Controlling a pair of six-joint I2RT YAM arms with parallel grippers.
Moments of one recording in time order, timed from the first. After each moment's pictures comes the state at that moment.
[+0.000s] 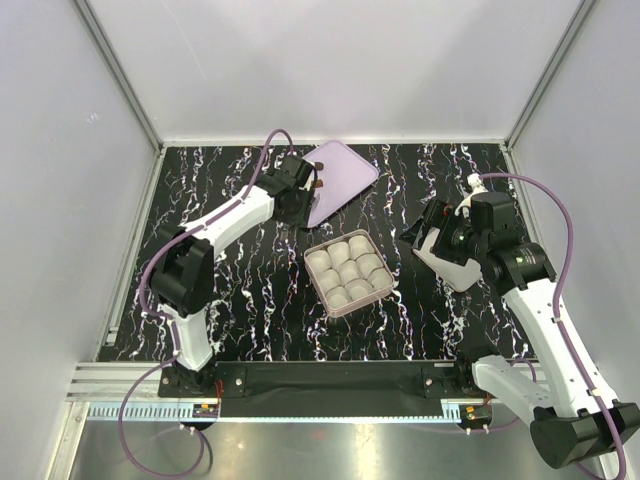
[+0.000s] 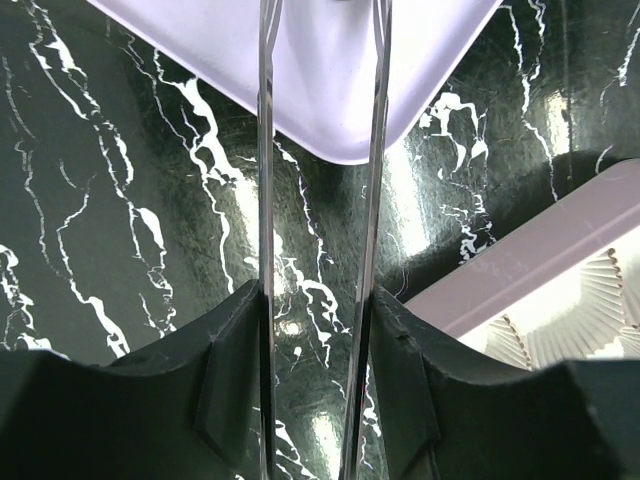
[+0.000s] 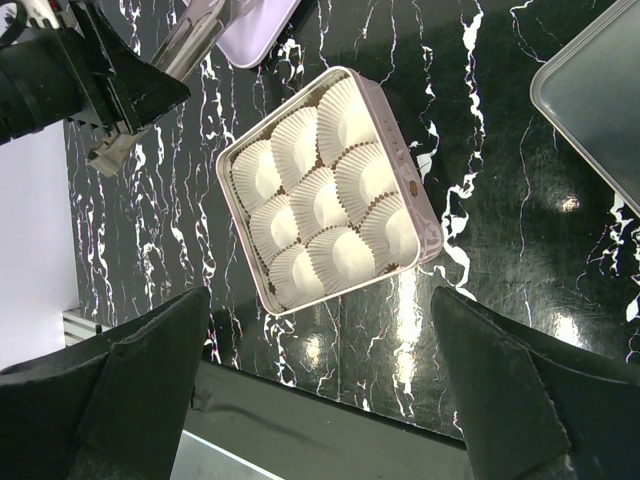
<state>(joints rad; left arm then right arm) -0.54 1.86 1.51 -0.68 -0.17 -0.25 0.25 0.94 1.05 -0.77 -0.23 0.59</state>
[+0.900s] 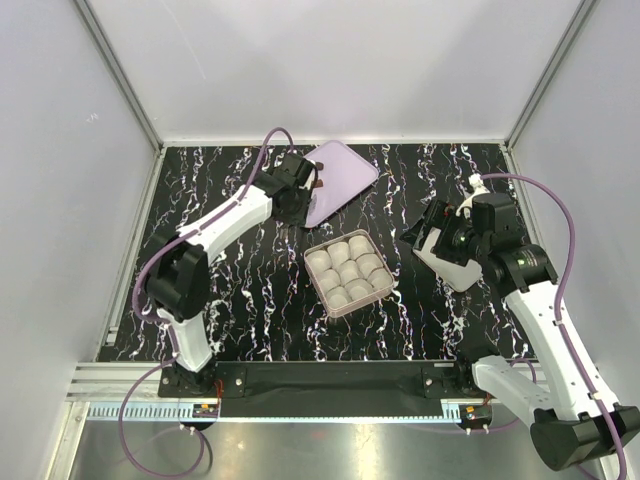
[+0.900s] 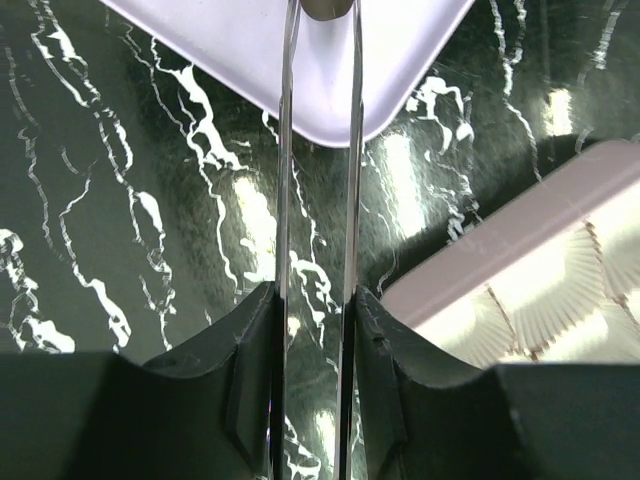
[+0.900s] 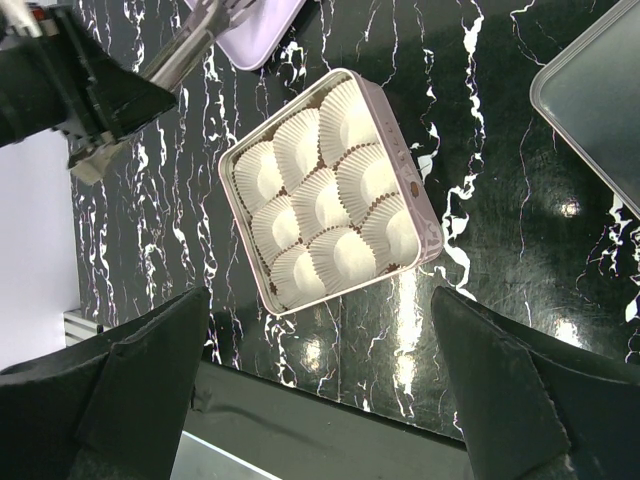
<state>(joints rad) -0.56 1.84 1.53 -0.73 -0.16 -0.26 0.25 0.92 1.05 -0.78 -0.23 0.59</state>
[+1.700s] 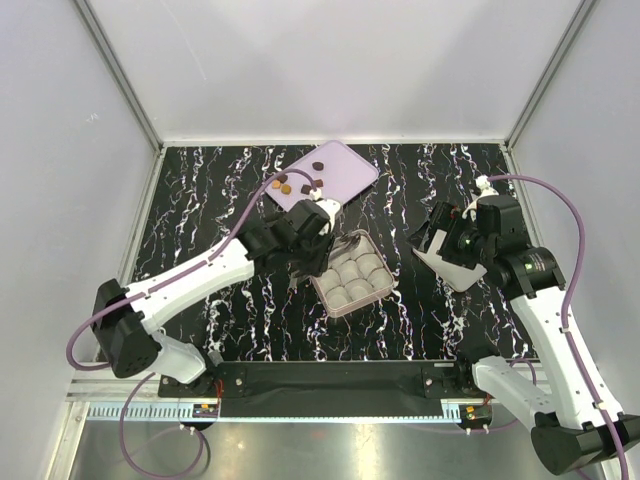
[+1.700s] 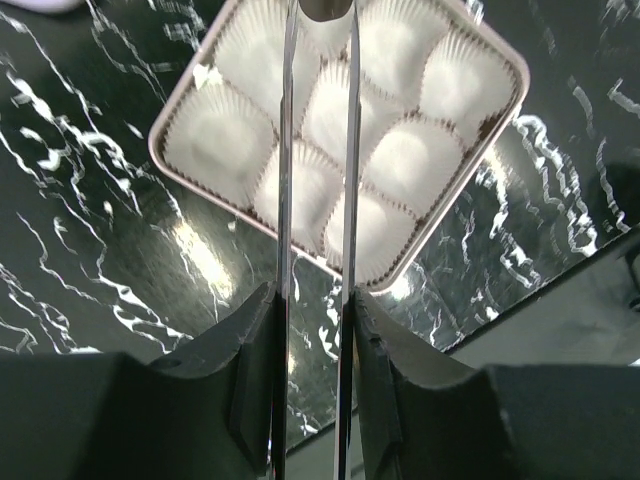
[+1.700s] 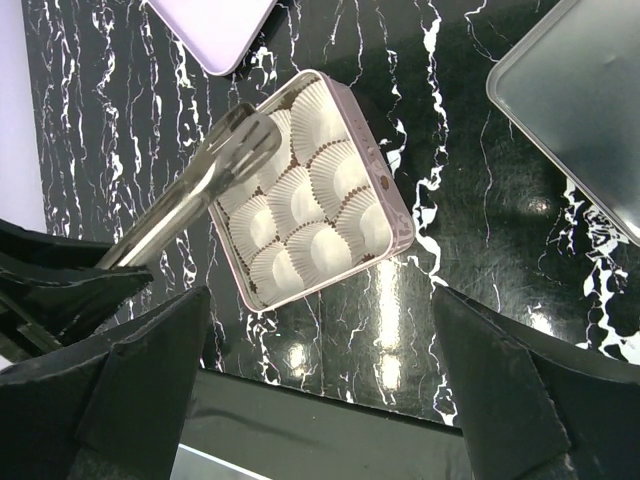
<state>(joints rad) -0.89 1.42 1.27 -0.76 -0.08 -0.37 0.25 0.90 1.09 -0.86 -0.16 0.57</state>
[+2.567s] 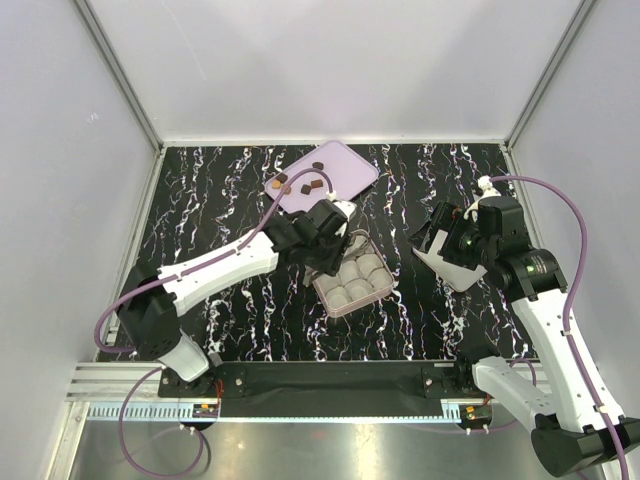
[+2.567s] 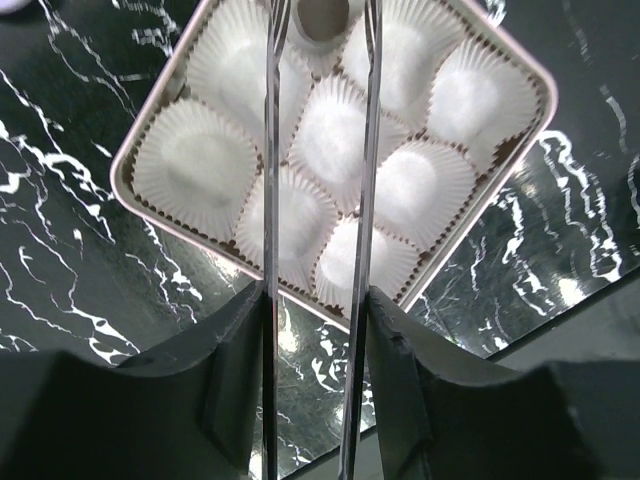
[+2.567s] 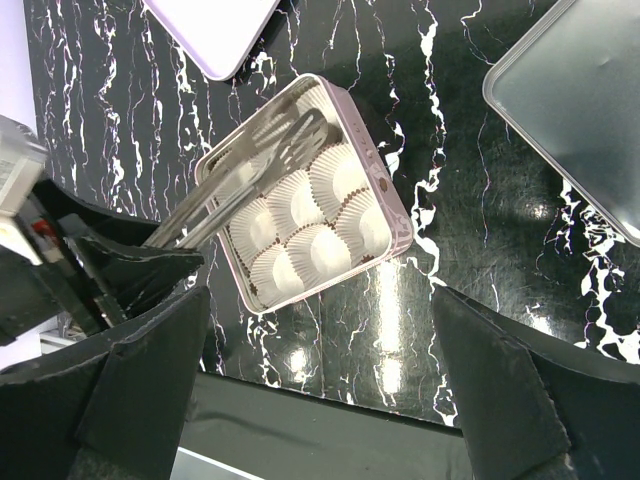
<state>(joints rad) -0.91 1.57 1.31 -0.71 -0.09 -0.37 0.25 0.89 1.09 -0.86 -0.15 0.58</state>
